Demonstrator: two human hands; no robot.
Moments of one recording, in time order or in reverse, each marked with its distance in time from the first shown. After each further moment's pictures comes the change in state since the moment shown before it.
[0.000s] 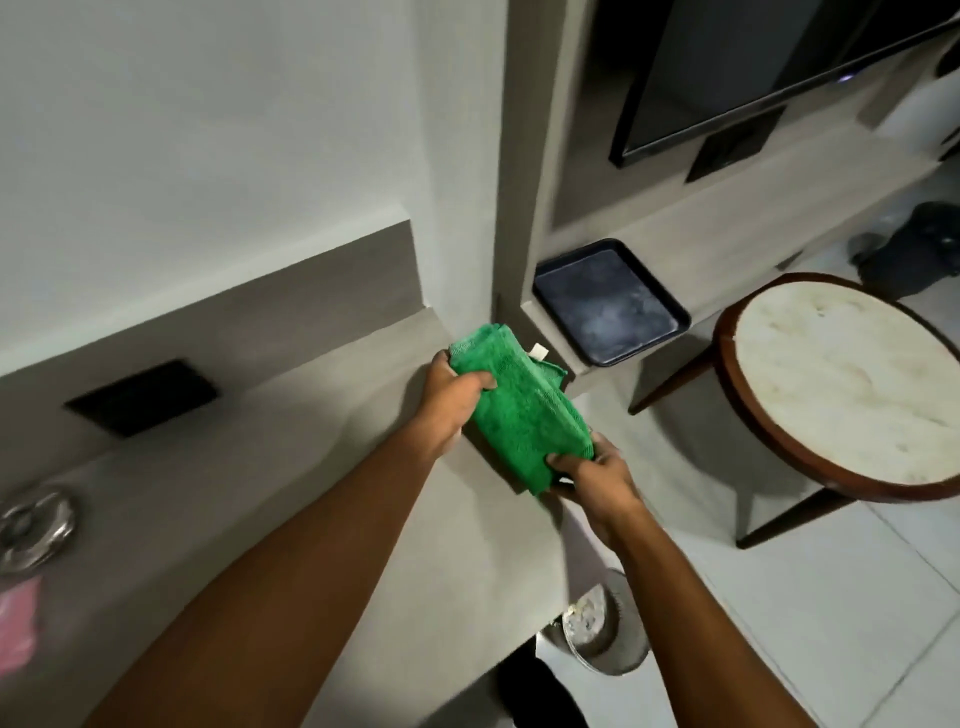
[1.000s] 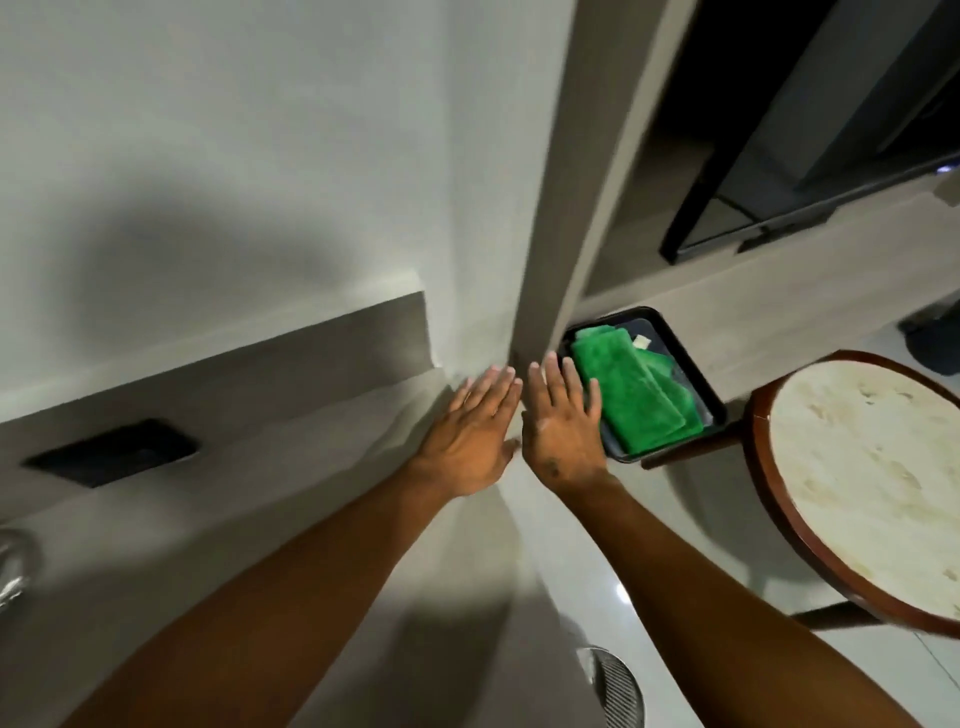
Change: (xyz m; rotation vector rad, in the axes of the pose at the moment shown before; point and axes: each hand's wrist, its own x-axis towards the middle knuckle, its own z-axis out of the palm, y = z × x) left_hand 0.080 0.012 0.014 1.618 -0.132 0.800; right_hand 0.145 -0.099 0.069 -1.603 0.056 -0.827
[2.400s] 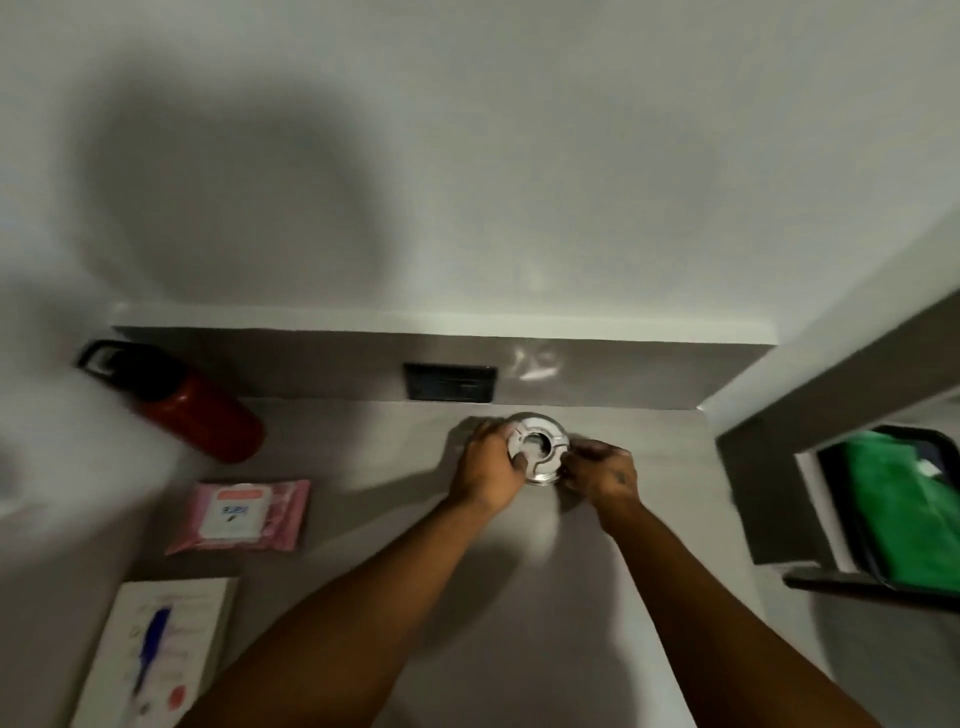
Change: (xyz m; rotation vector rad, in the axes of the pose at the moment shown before) left_hand -0.230 -0.186 -0.014 -0.683 0.262 -0.927; right_hand -0.008 -0.281 0.073 1.123 -0.345 0.537
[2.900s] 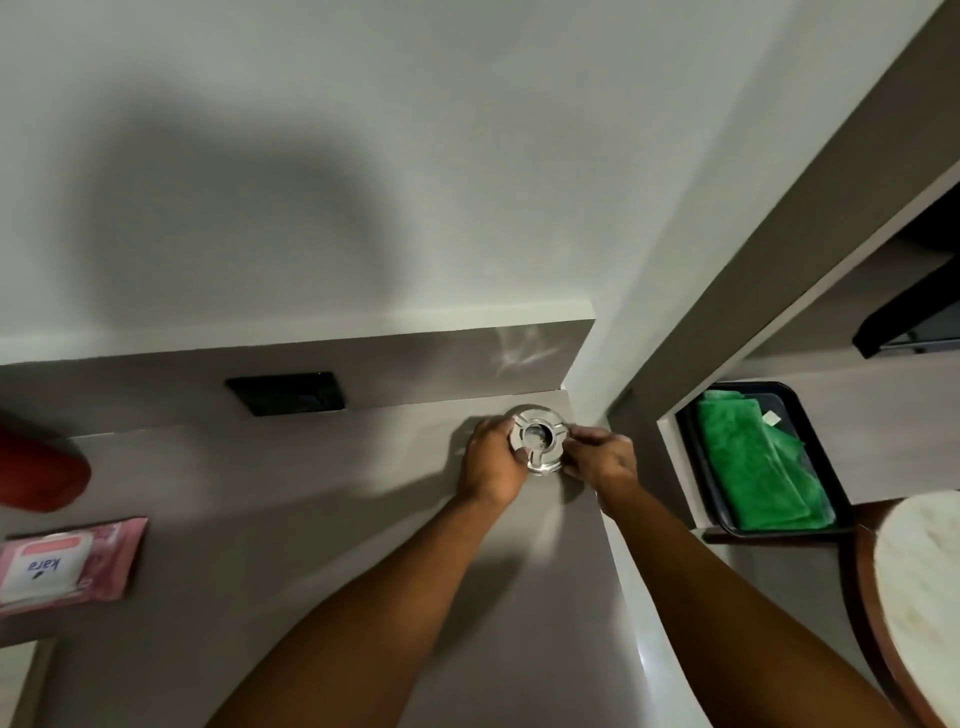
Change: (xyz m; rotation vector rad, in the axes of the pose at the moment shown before) left_hand -0.003 0.141 0.134 -0.073 -0.080 0.054; right_hand 0.058 0.001 -0.179 0.145 0.135 0.093
